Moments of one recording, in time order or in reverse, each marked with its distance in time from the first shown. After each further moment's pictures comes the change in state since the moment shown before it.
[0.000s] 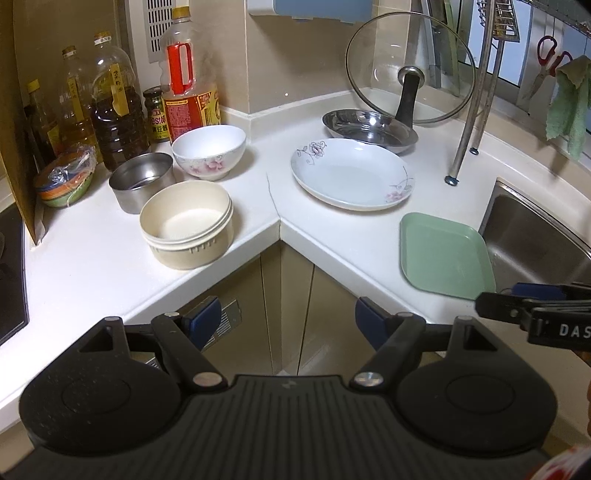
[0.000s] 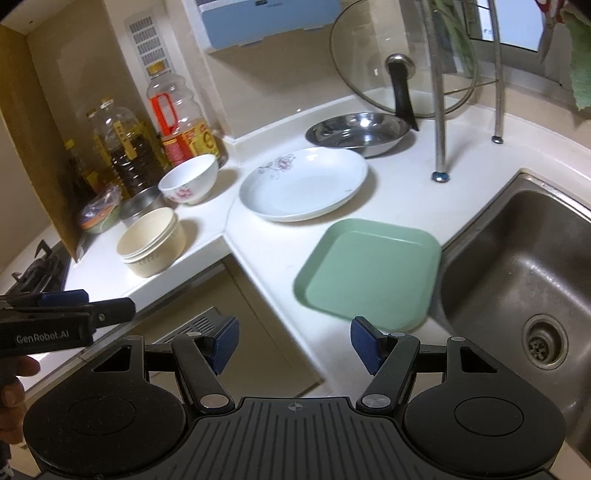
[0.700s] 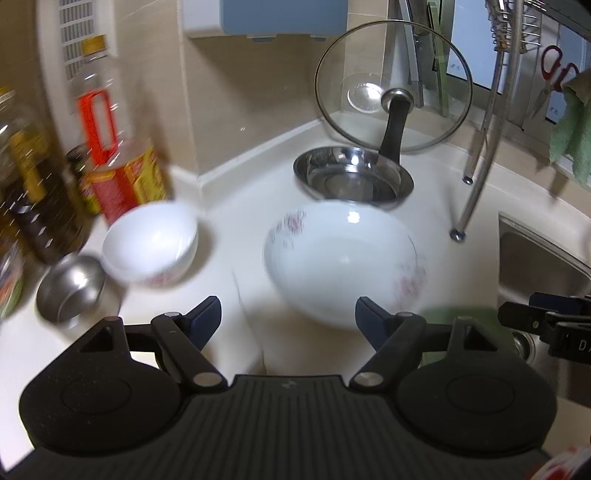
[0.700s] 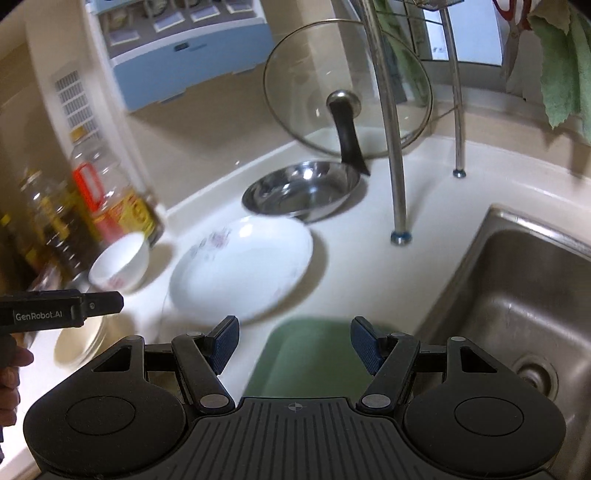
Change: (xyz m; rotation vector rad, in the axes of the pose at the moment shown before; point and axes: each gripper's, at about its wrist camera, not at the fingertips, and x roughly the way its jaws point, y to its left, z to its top) left arm 0.116 0.010 0.132 0.125 -0.045 -0.135; right arm 0.058 -0.029 0.077 0.119 -0.145 -0.142
